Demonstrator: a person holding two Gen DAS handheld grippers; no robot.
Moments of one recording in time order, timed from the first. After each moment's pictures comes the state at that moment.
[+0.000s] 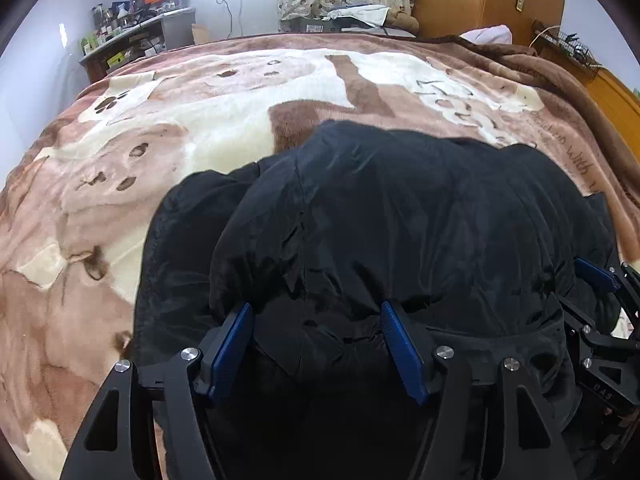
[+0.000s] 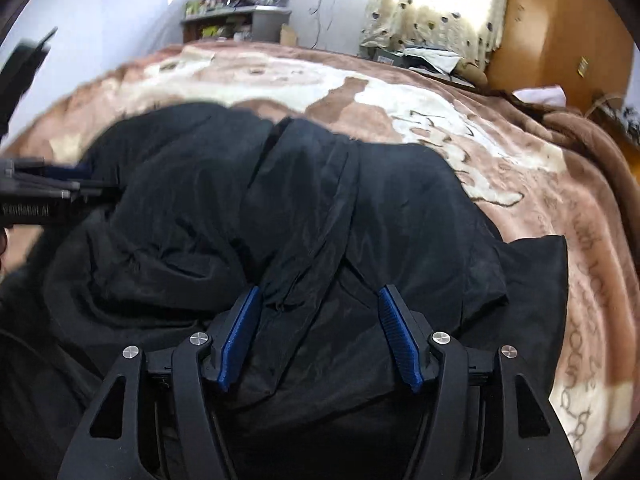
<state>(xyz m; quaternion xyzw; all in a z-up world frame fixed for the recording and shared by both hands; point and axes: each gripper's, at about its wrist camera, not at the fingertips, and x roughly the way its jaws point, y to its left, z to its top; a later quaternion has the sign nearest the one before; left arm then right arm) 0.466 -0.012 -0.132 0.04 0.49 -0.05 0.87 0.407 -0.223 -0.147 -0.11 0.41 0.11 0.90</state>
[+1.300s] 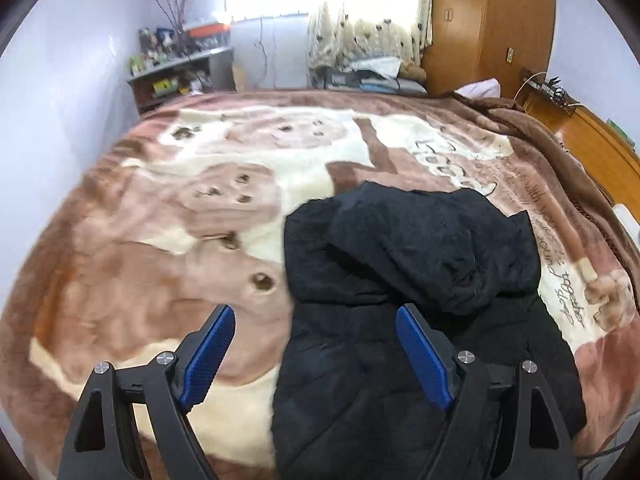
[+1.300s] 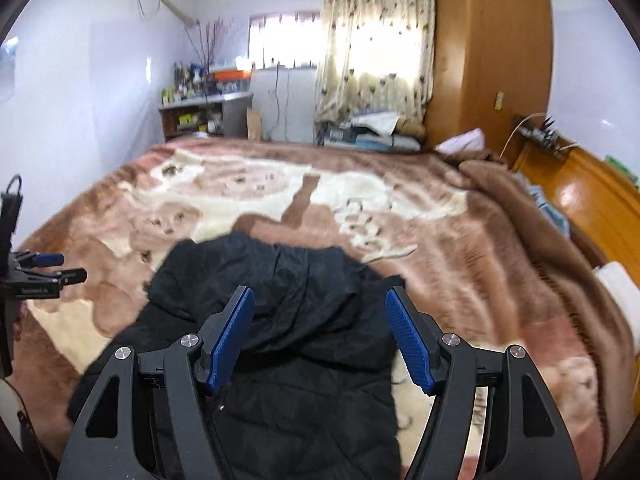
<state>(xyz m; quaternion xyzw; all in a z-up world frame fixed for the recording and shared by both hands) 0.270 0.082 0.055 0.02 0.43 -0.03 0.90 0.212 -0.273 0.099 -0.03 0.30 0.05 0.95</state>
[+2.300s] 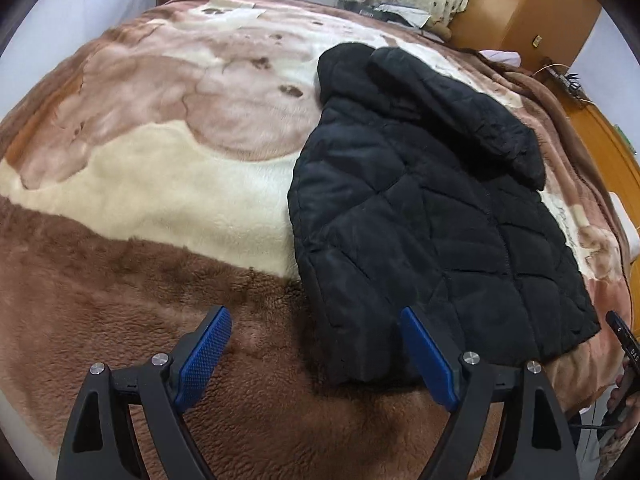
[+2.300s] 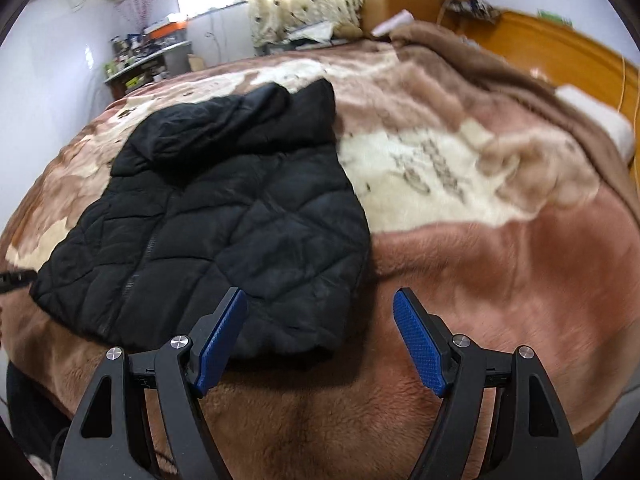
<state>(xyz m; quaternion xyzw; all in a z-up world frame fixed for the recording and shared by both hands) 0.134 0.143 -0.103 -0.09 0.53 -0.03 0.84 0.062 -0.343 -0.088 0.07 0.43 -0.03 0.90</state>
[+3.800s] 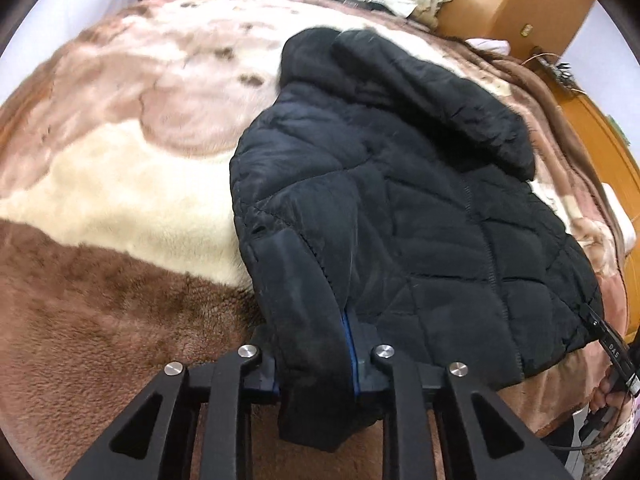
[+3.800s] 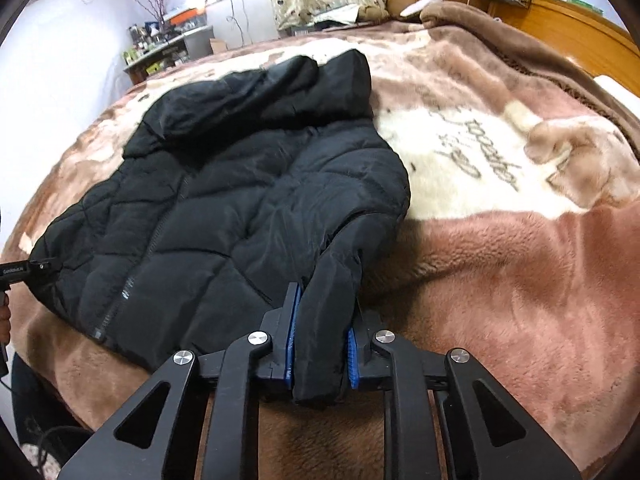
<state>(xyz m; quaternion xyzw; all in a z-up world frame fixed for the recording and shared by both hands) 0.142 0.100 -0.102 -0.08 0.53 -0.06 0.84 0.081 -0.328 -0.110 0.07 0.44 0.03 0.89</state>
